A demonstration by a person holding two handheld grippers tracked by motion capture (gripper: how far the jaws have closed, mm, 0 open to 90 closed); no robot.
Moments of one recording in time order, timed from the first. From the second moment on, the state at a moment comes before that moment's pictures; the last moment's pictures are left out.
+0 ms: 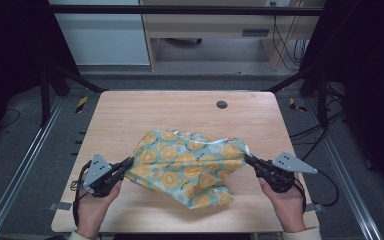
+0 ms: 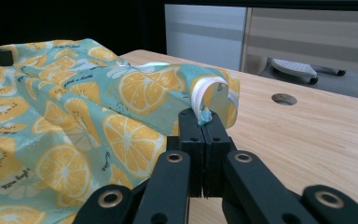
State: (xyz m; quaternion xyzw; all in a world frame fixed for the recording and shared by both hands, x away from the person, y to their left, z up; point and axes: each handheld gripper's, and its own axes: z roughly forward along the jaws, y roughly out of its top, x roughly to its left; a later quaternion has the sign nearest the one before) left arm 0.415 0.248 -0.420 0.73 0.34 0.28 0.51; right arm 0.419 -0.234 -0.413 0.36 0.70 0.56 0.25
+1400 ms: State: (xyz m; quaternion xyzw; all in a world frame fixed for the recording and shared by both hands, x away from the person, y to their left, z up) left arm 0.392 0.225 -0.457 0.86 0.28 0.25 0.35; right arm 0.394 -0.240 -0.449 0.35 0.77 0.51 0.17
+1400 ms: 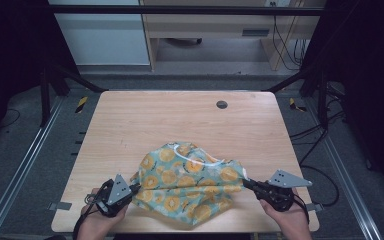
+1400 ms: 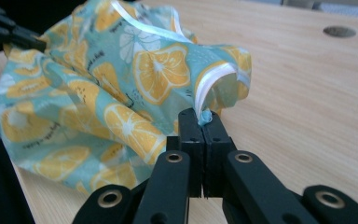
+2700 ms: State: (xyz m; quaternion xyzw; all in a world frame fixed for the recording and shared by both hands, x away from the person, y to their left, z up) left arm 0.450 0.200 -0.493 0.87 0.30 0.26 0.29; right arm 0.449 -0.223 -0.483 0.40 0.81 0.40 0.15
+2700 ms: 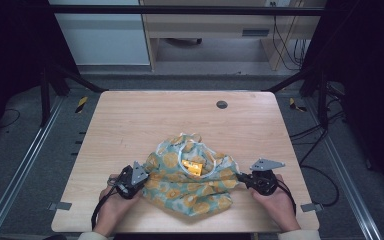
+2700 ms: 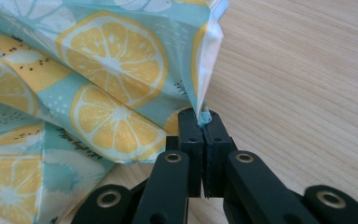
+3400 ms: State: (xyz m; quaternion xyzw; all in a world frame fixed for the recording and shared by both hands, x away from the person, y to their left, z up) left arm 0.450 0.204 -0.481 0.85 0.32 0.28 0.32; right arm 0.452 -0.224 -0.478 0.41 0.80 0.41 0.17
